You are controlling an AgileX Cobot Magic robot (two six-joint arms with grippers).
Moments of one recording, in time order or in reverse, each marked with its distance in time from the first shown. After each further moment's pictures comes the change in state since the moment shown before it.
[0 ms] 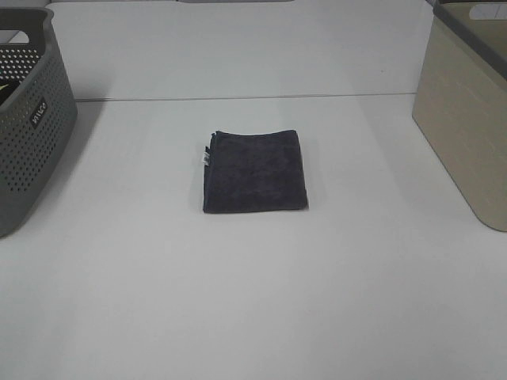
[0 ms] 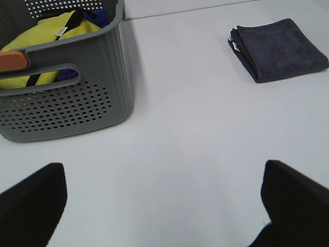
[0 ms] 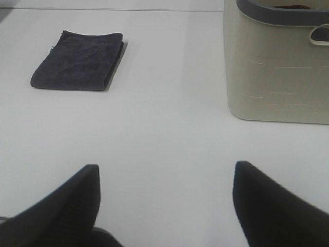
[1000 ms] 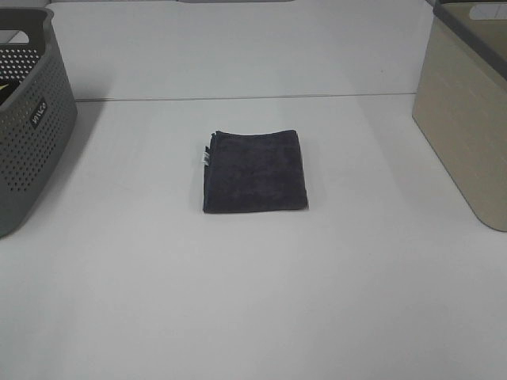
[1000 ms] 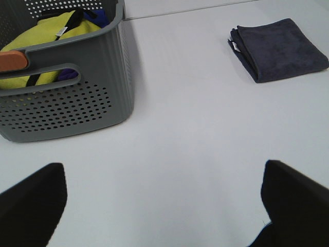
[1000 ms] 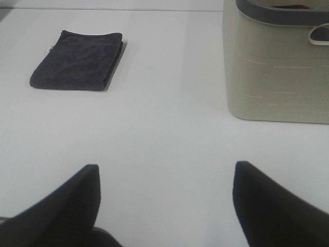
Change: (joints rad) left arm 0.000 0.000 0.000 0.000 0.000 0.000; right arm 0.000 0.009 0.000 -0.003 -0.001 0.003
